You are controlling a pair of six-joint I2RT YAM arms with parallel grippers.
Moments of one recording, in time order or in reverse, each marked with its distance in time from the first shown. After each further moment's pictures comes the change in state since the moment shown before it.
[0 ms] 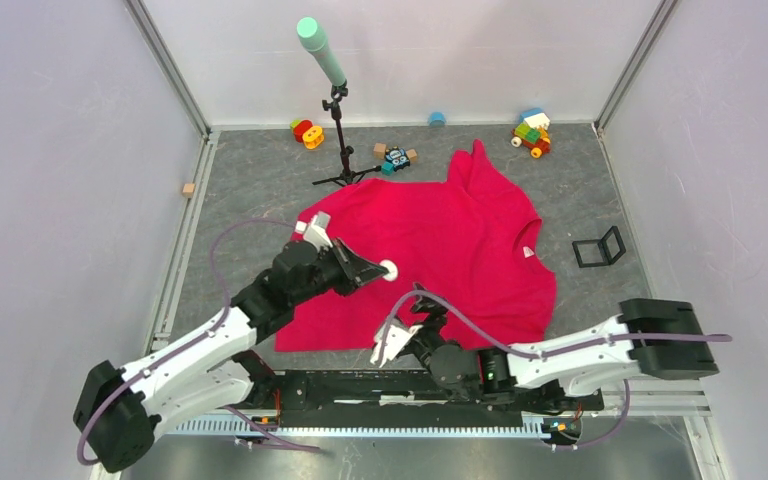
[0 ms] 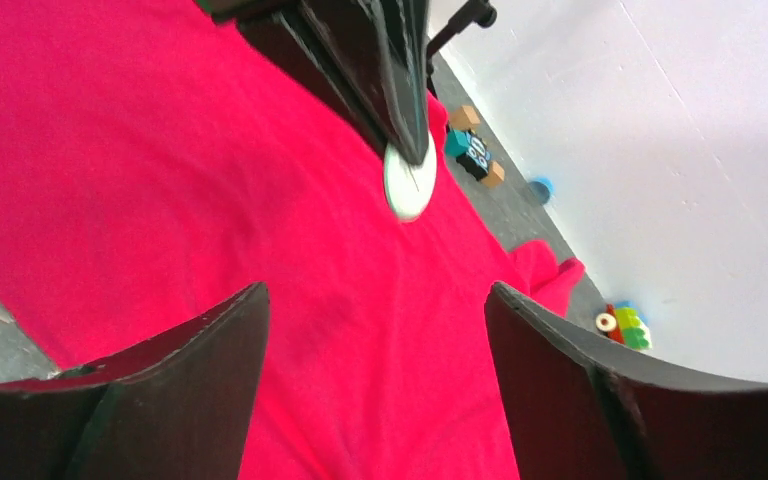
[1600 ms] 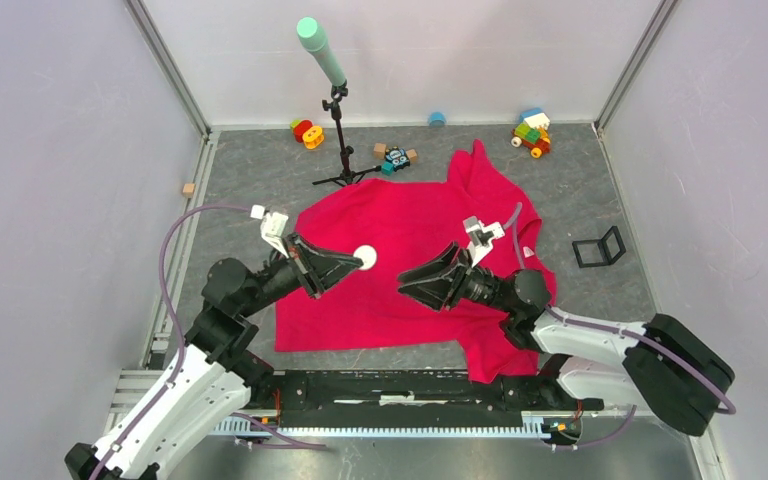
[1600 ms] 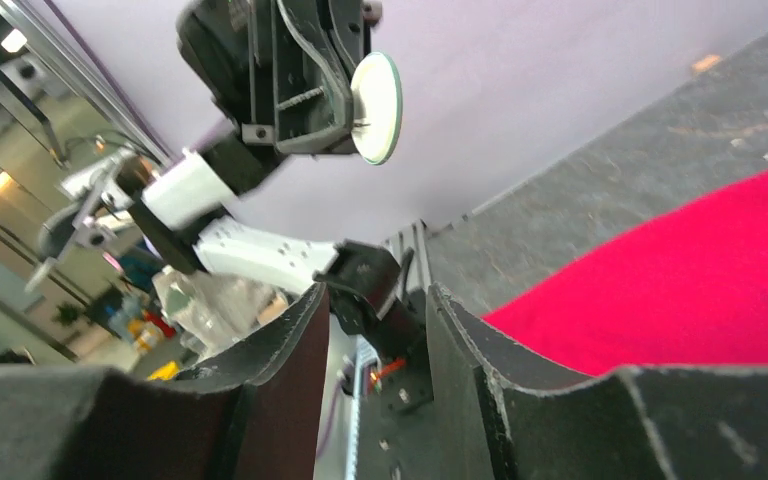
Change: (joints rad) left arm 0.203 -0.346 0.037 0.044 0.371 0.500; right arm -0.818 -0.165 -0.206 0.541 -1.532 1.400
